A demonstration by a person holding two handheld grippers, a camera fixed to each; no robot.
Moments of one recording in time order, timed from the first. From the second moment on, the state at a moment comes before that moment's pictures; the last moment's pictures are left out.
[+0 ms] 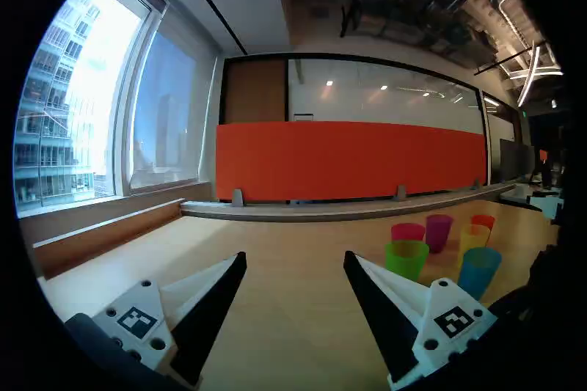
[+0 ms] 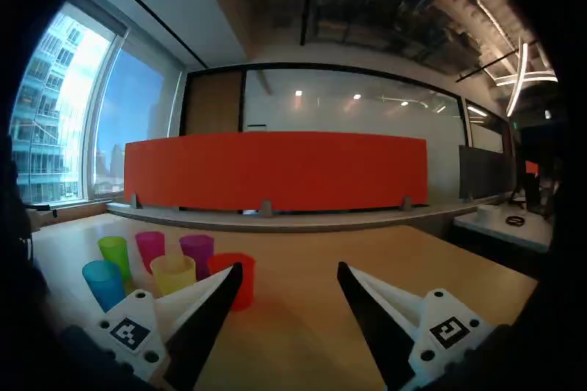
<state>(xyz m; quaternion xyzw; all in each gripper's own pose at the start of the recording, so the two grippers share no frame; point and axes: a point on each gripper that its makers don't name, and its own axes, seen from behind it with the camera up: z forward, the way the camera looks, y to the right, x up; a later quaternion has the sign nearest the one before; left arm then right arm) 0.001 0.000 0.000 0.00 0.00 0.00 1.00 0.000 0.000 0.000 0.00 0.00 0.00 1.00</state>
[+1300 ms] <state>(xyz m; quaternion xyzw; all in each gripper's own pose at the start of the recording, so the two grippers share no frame) 0.101 0.003 0.007 -0.02 0.01 0.01 1.00 0.075 -0.016 0.004 0.04 -0.03 0.01 1.00</state>
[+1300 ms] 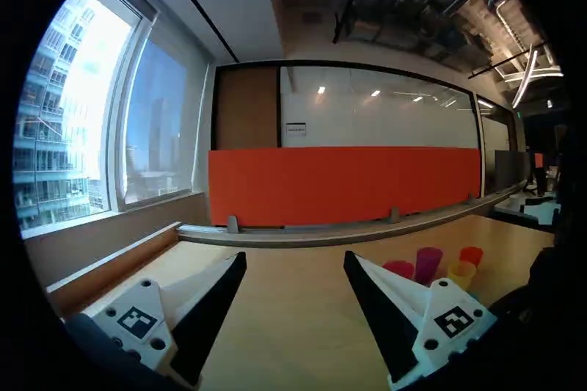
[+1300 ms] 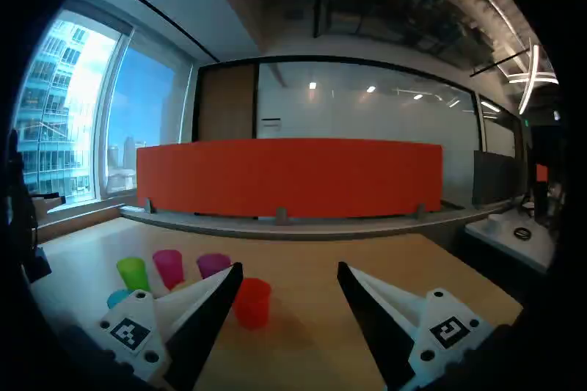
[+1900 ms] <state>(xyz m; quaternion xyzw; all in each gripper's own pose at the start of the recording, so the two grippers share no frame) 0.187 0.015 0.028 -0.07 -0.02 -0.02 1.00 0.162 -0.023 0.021 0.08 -0.04 0.03 1.00</state>
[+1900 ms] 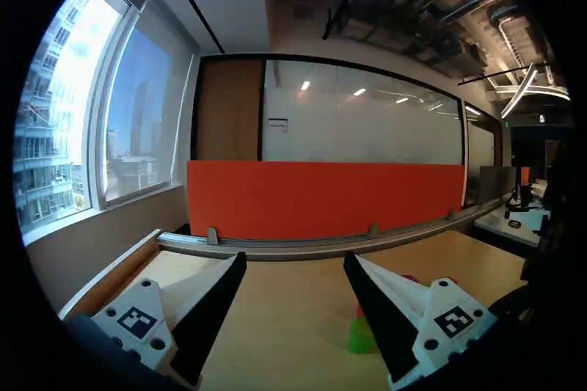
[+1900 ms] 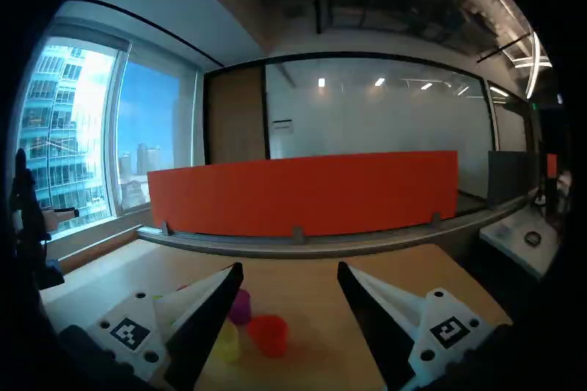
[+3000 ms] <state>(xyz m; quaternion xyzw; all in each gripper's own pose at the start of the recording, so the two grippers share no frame) 0.217 0.101 0.021 -0.27 -0.01 -0.04 0.96 0.191 -0.073 0.007 0.25 -0.03 0.01 0.97</state>
